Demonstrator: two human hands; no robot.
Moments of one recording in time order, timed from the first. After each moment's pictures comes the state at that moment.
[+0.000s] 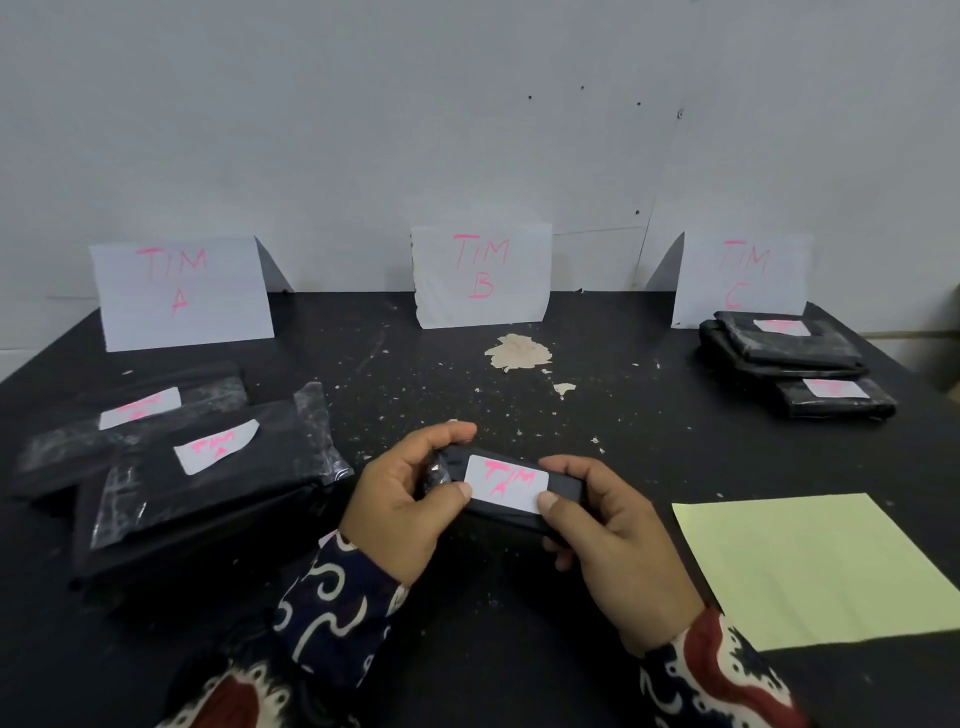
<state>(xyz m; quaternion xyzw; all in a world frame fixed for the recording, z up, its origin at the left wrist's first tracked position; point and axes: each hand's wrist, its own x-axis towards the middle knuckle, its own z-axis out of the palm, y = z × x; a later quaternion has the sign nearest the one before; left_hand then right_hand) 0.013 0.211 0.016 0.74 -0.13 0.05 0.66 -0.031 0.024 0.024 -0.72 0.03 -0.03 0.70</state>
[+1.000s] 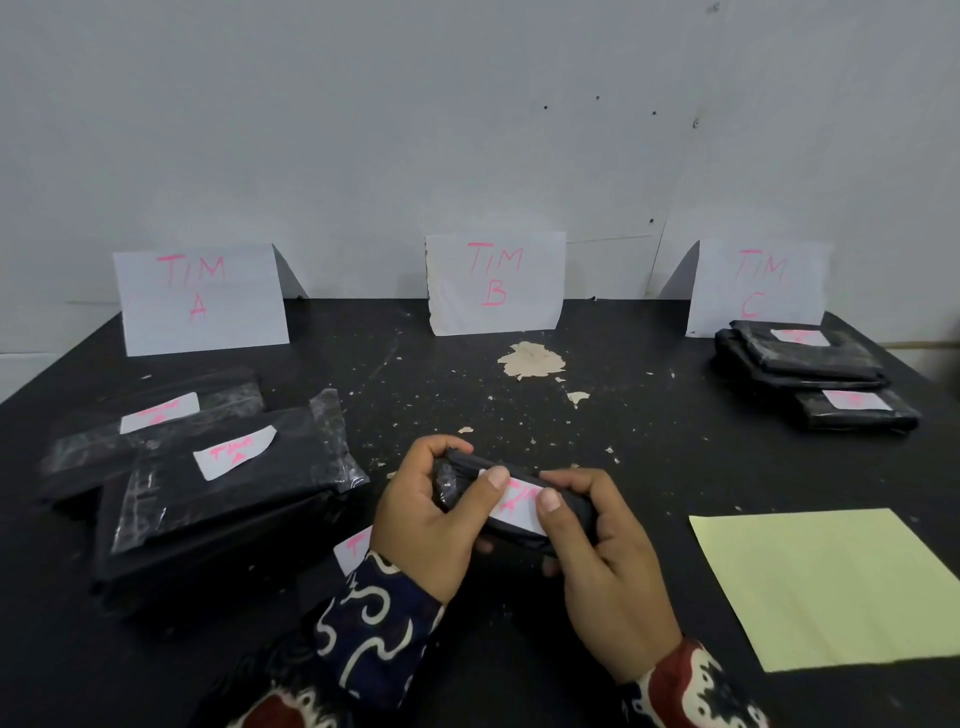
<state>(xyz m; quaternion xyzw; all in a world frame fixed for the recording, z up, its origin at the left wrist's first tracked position) 0.005 0.195 0.013 0.73 -0.03 0.10 0.68 -0.038 0.050 0.021 -0.75 -0.02 -0.14 0.64</state>
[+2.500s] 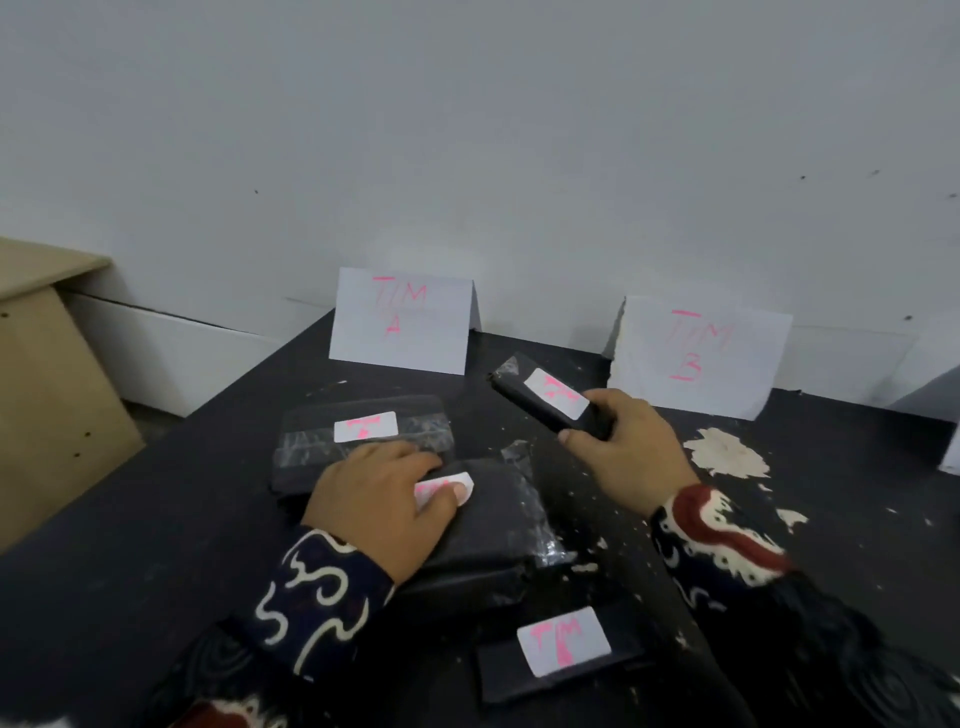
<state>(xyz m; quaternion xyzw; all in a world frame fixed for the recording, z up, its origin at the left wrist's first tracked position) 0.037 0.389 0.044 0.98 0.06 0.14 0.13 0.149 0.165 0.062 -0.92 -0.14 -0.05 0.36</state>
